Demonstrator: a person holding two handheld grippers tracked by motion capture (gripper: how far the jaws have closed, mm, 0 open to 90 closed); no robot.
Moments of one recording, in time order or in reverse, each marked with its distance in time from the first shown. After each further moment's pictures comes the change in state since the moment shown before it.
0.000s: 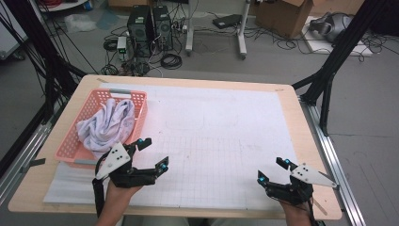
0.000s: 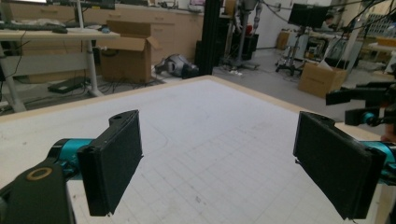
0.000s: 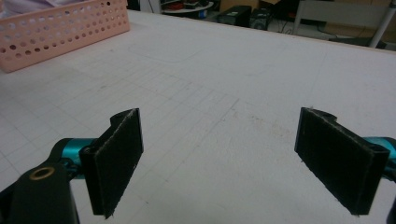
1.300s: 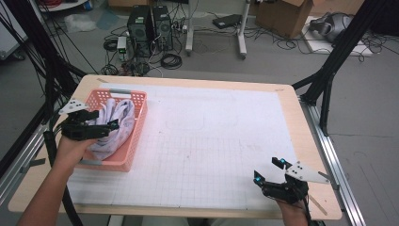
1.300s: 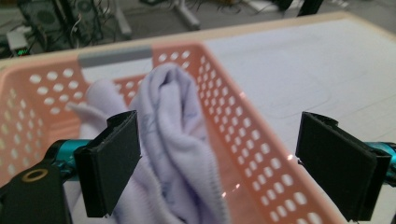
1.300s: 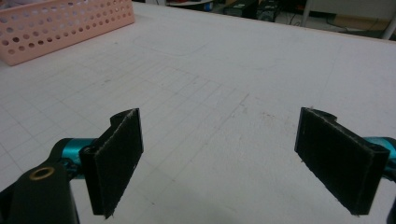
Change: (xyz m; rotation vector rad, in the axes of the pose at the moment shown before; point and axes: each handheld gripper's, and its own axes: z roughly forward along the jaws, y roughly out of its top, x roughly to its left) left arm 0.163 0.034 -0.026 0.418 0.392 -0.106; right arm 0.002 -0.001 0.010 0.028 0.021 -0.003
